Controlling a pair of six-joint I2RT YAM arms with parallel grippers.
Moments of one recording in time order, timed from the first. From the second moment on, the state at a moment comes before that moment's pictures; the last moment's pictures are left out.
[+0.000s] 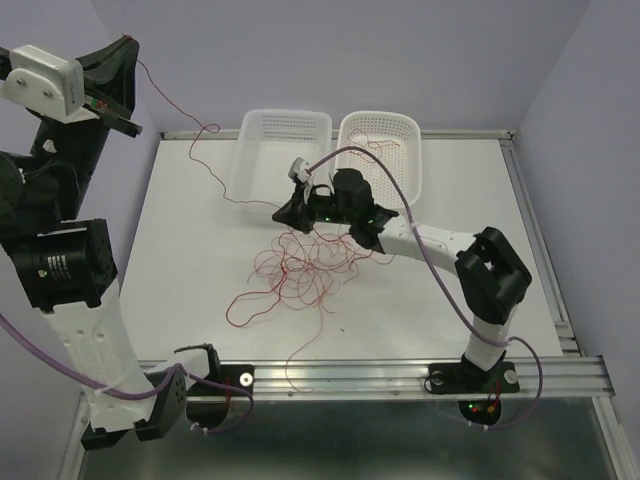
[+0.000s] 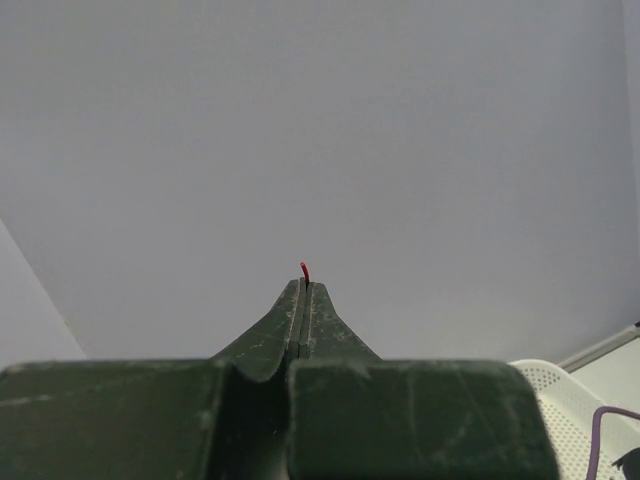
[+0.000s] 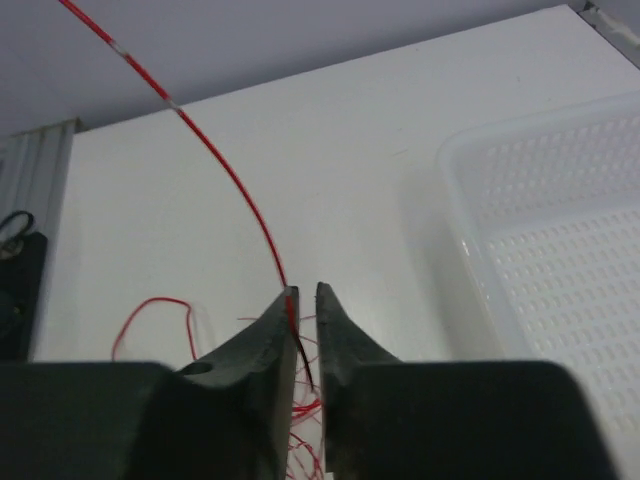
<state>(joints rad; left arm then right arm) 0.13 1.17 2.11 -0.30 0.53 -0.02 0.79 1.86 1.31 0.41 -0.57 0.03</state>
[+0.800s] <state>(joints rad) 0.13 1.22 1.24 -0.24 0.44 0.37 0.84 1.70 1.34 0.29 -0.48 0.10</state>
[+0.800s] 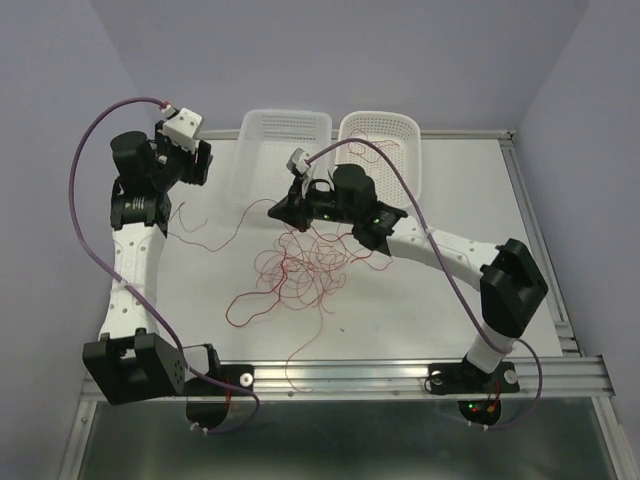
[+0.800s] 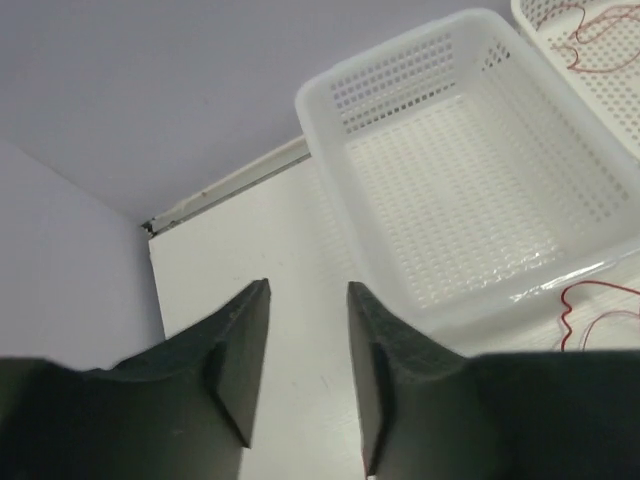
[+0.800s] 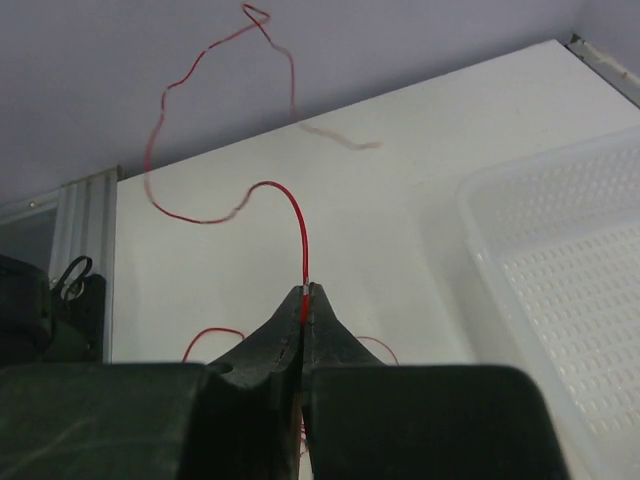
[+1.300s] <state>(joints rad) 0.13 1.25 1.39 -0.69 0.91 0.88 0.84 1.79 1.44 0.14 -0.42 0.10</state>
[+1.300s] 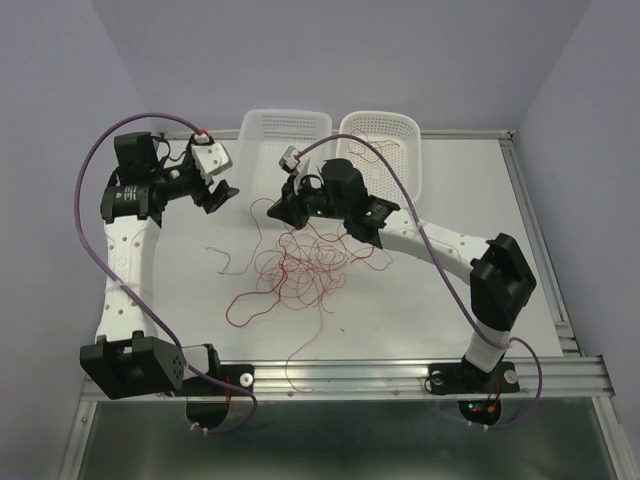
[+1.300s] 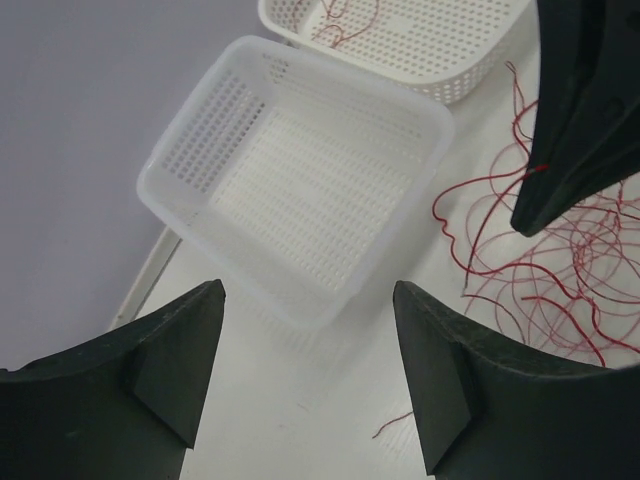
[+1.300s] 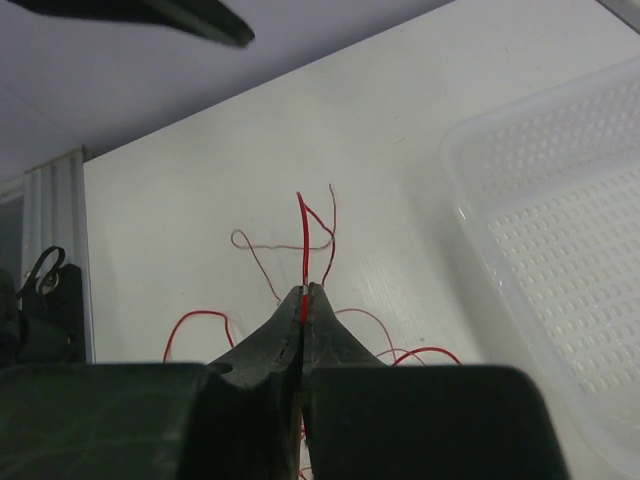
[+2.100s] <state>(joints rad) -0.09 1.33 1.40 -0.84 0.88 0.98 0.85 1.79 1.49 0.09 -0.45 0.05</state>
